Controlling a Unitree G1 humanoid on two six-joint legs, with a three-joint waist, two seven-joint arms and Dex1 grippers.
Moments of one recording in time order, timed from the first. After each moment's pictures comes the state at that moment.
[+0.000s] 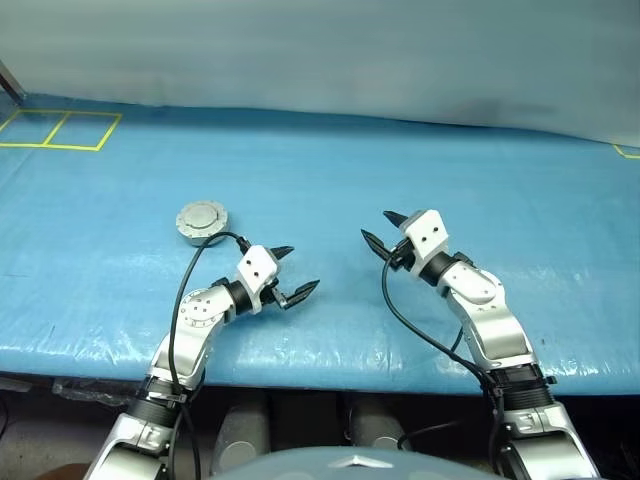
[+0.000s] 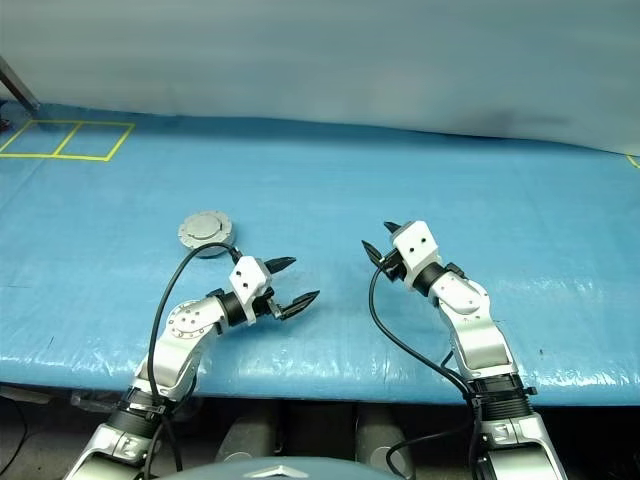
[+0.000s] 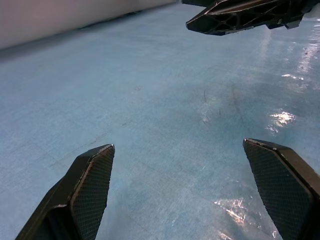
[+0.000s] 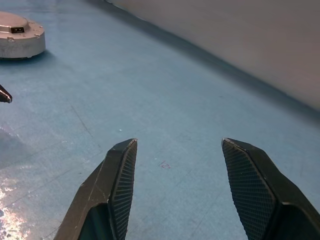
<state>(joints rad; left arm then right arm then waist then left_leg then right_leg) -0.17 0.32 -0.21 0.04 -0.13 0.07 -0.71 -0.23 -0.39 0.07 0.00 0.10 0.09 0.50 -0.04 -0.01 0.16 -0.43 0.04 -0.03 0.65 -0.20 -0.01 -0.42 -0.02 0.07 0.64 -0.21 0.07</state>
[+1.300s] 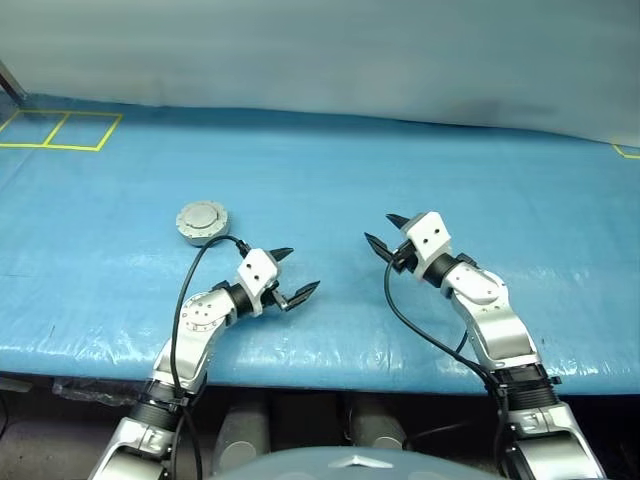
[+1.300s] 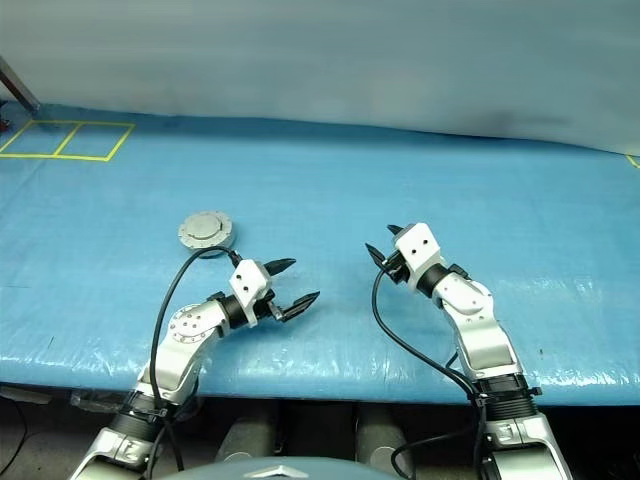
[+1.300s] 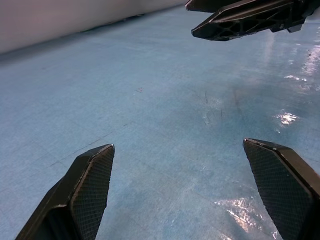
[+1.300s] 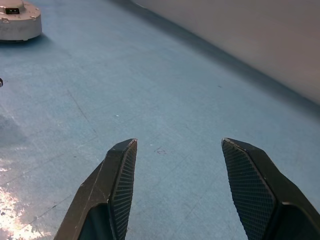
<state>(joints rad) -0.15 0.31 -0.21 0.05 -0.12 0.03 -0.69 -0.23 -0.41 0.07 0.01 0.08 0.10 0.52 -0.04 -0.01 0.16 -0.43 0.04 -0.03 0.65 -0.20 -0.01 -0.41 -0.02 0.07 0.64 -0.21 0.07</state>
